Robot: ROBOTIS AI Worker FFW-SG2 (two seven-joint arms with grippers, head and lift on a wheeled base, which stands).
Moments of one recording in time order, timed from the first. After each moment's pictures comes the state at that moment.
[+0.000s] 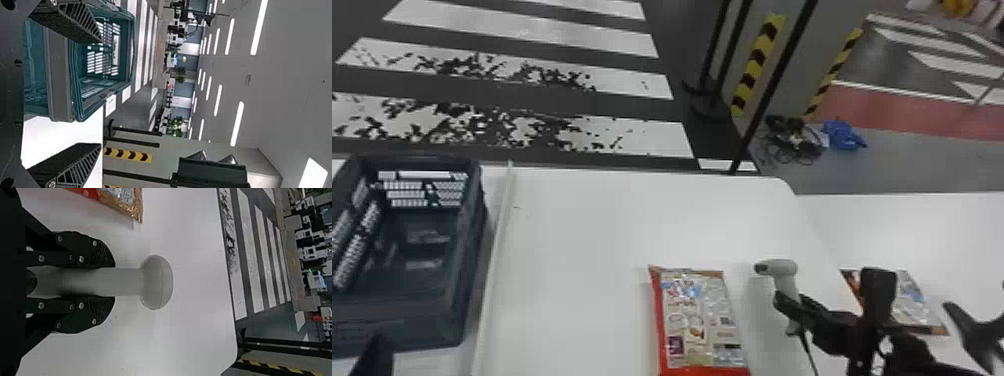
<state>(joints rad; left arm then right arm) 0.80 0.31 0.02 -1.99 0.36 -0.41 -0.19 0.26 -0.14 -0.54 -1.74 -0.01 0.65 0.62</state>
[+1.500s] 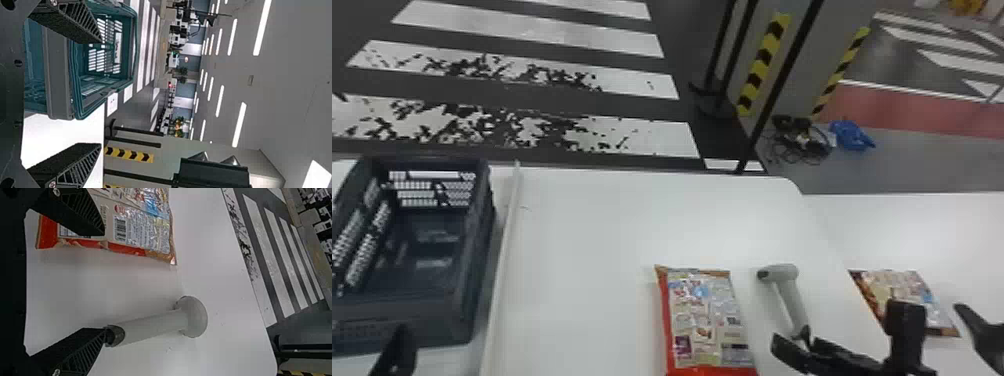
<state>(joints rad) 0.77 0.30 0.00 -1.98 0.36 -0.37 -0.17 0.50 -0.07 -0.56 -2.12 -0.21 0.96 0.57</state>
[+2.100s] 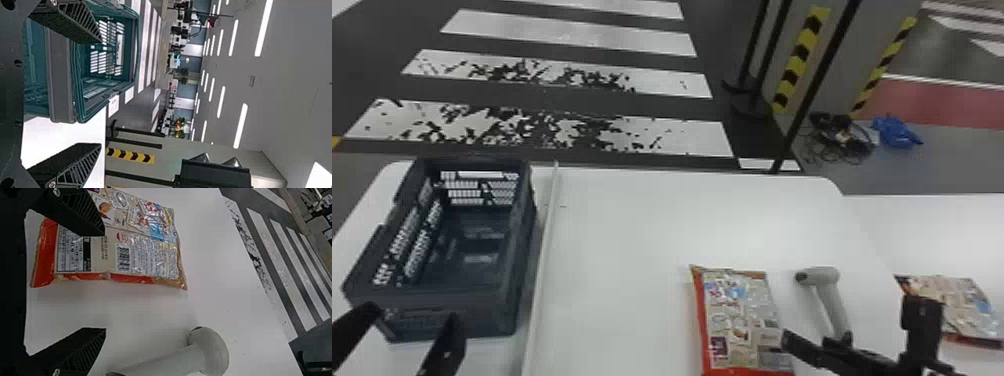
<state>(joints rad) 0.76 0.30 0.00 -1.97 0.36 -0.37 -0.17 0.41 -0.06 -0.51 -2.06 -0.21 1.04 0.59</state>
